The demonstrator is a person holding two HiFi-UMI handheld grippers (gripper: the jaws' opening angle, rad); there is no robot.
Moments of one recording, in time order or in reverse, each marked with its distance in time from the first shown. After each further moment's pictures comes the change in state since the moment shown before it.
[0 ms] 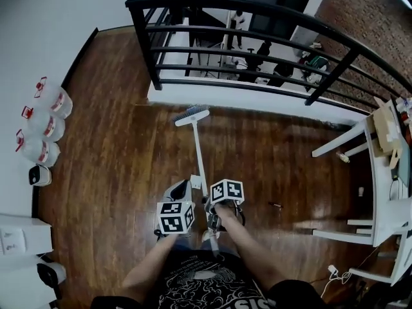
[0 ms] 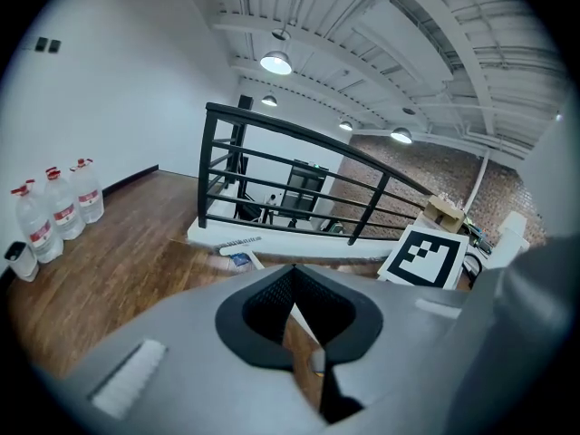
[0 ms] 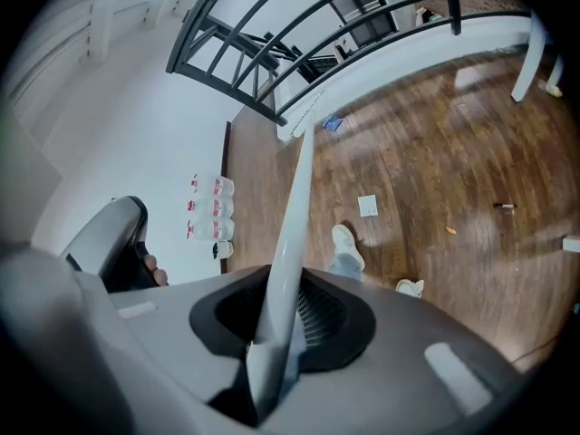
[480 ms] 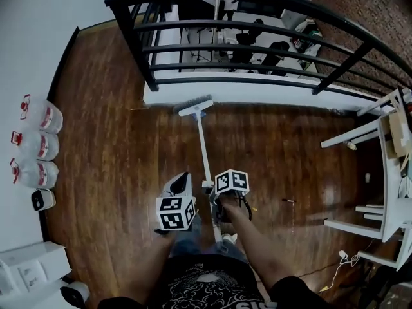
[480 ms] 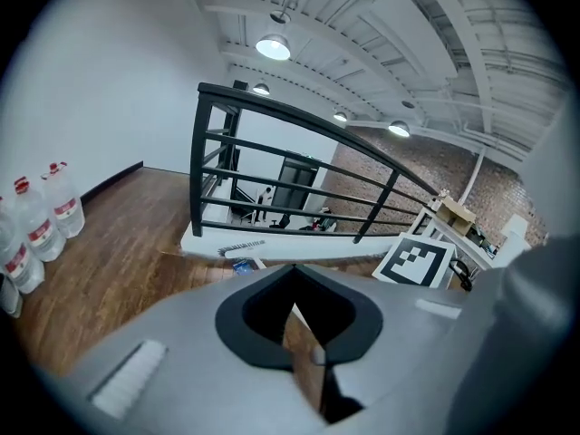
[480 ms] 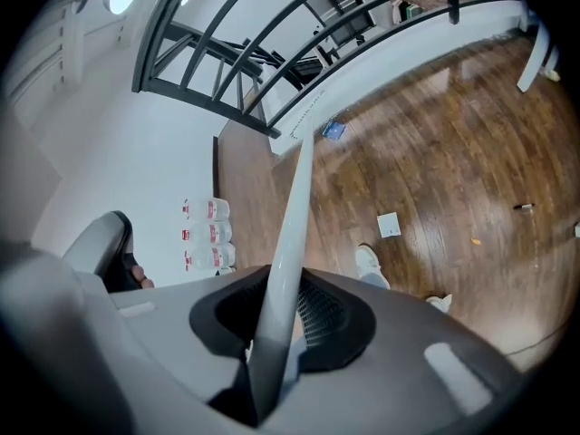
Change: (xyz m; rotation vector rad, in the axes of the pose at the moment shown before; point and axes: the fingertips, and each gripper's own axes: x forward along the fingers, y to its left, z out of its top) left arm 0.111 0.113 0.099 0.039 0.073 -0.070; right arm 0.081 0.052 0.152 0.143 -0.037 0.000
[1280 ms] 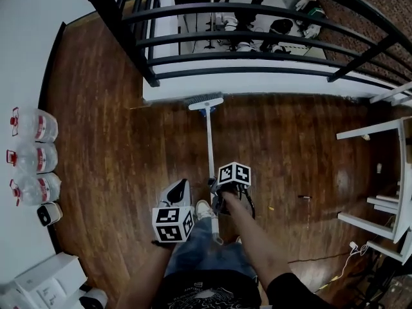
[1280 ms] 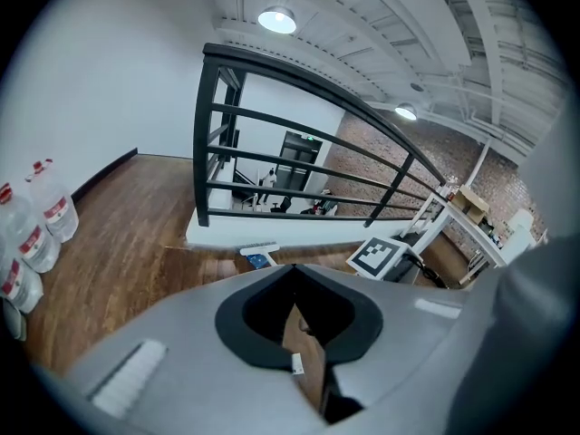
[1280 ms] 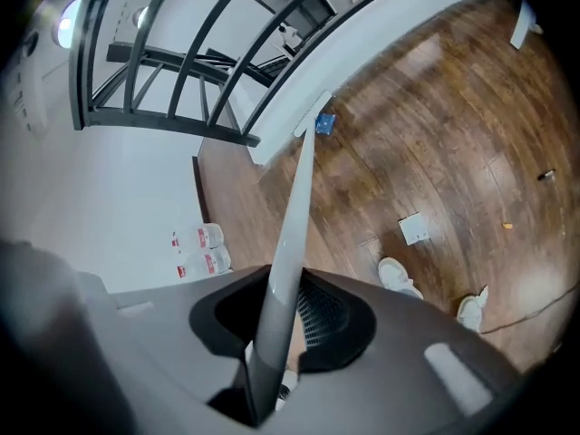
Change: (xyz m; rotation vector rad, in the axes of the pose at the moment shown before) left arm 0.082 0.104 0.010 0.018 0.129 -0.003; right arm 0.126 -0.006 0.117 0.197 -0.020 0.019
